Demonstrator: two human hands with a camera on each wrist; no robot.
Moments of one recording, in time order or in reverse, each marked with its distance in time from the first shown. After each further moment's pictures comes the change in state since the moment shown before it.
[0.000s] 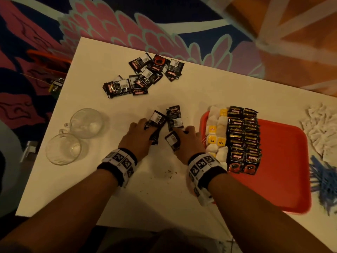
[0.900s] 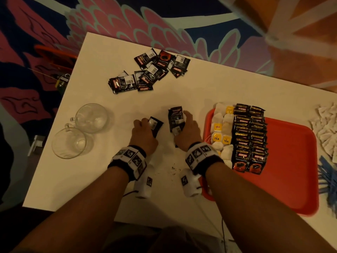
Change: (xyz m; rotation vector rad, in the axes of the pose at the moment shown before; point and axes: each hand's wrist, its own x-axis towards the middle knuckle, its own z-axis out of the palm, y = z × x) left_hand 0.004 0.014 0.004 -0.433 -0.033 -0.375; right_hand 0.017 -0.024 -0.005 0.526 0.090 0.151
